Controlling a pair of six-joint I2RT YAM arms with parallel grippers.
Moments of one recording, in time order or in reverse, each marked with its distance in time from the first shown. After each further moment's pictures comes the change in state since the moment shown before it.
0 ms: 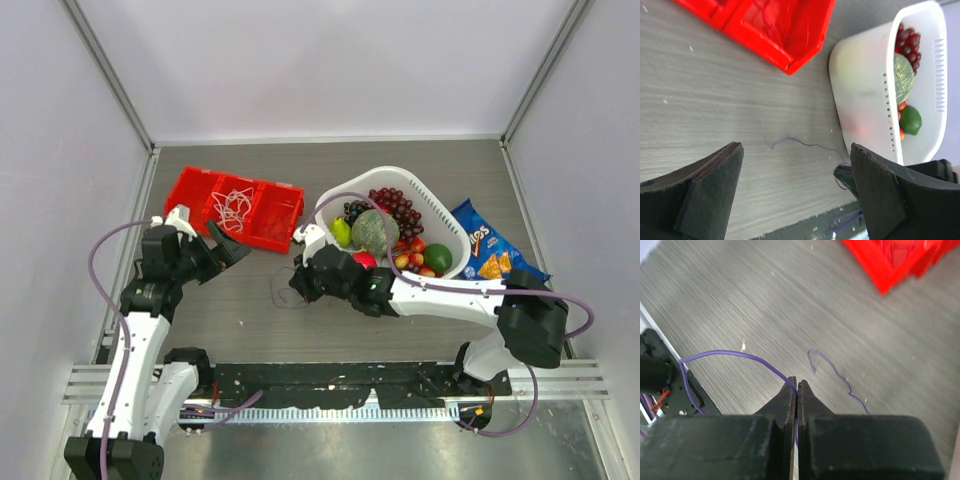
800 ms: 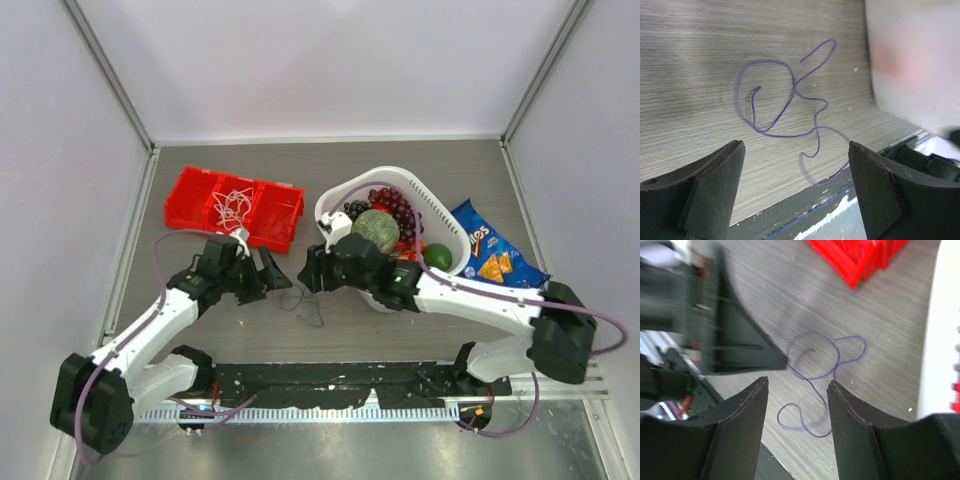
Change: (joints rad) left arm -0.359 0.240 -0.170 0.185 -0.005 -0.156; right arm -0.083 -0.090 -0.049 -0.109 -0.034 0.128
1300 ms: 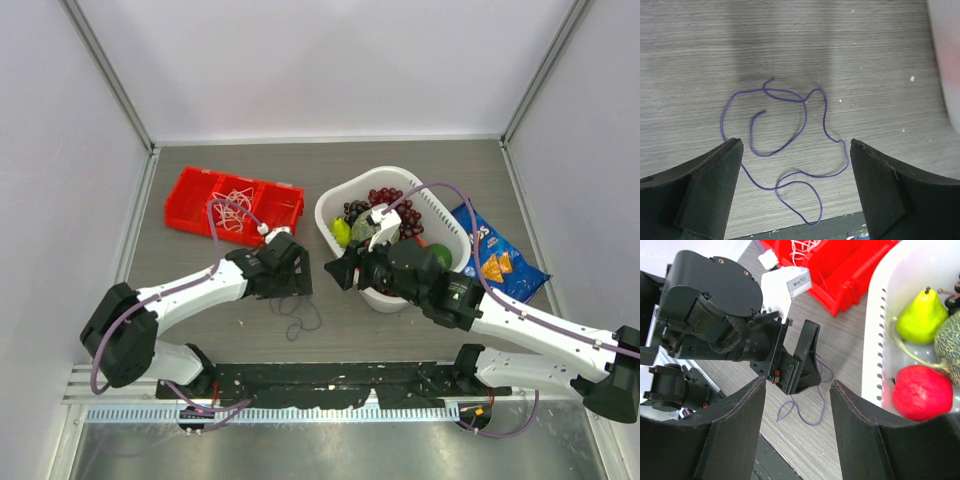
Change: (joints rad) left arm -0.382 0.381 0.257 -0.122 -0.459 0.004; right arm -0.002 -0.410 -0.072 -0.085 0.092 -0.023
